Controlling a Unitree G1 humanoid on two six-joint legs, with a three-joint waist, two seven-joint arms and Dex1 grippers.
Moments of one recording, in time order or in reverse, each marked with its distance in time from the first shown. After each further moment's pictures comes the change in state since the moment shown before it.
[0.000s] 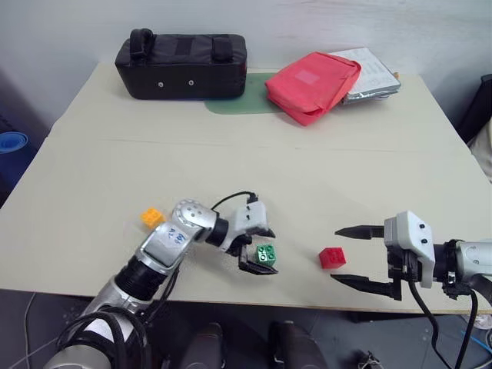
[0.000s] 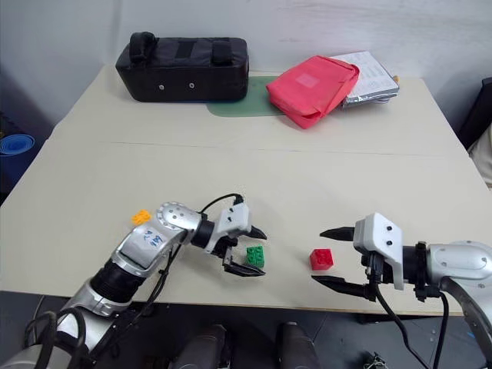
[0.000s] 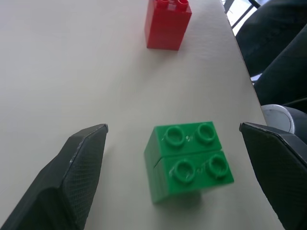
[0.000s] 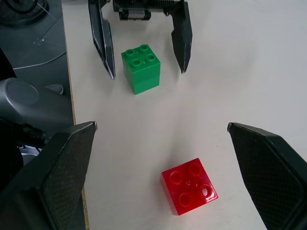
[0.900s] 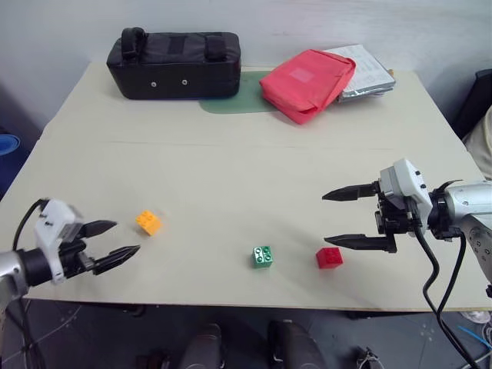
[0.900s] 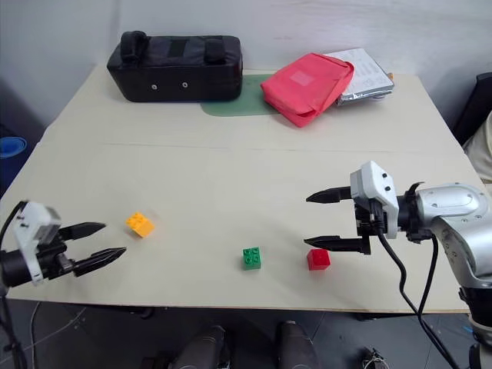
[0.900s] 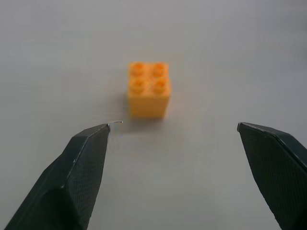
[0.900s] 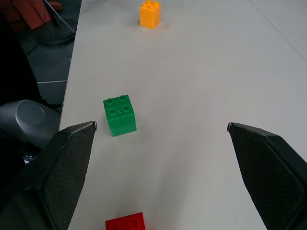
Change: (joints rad) left arm 0.779 0.319 1.010 -0.174 -0.215 0.002 0.140; right arm -0.493 0.022 0.219 0.306 0.011 -0.001 0.201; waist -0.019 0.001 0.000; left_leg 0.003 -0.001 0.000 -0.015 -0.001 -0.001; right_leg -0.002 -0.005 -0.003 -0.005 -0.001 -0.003
